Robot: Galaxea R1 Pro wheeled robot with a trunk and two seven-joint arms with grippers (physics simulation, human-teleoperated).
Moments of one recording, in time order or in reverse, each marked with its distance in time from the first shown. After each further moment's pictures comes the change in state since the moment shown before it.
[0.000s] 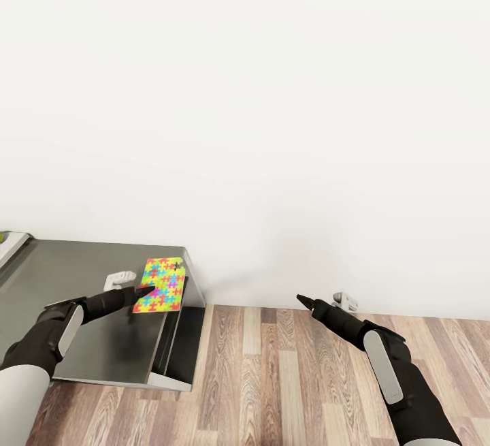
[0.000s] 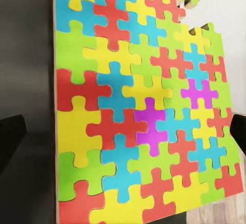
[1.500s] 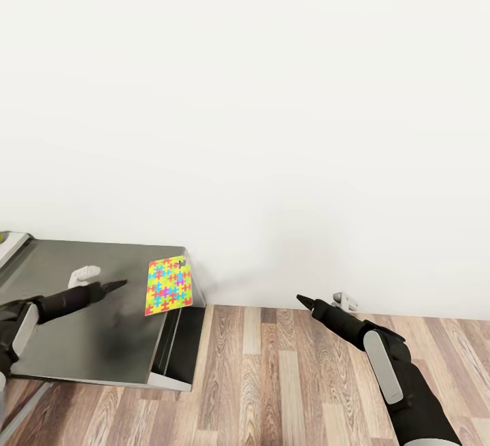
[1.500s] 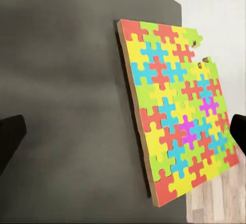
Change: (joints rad) left arm 0.001 0.134 0.101 -0.011 0.020 0.087 -0.191; right arm 0.000 0.000 0.001 0.000 0.000 0.000 0.000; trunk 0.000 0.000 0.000
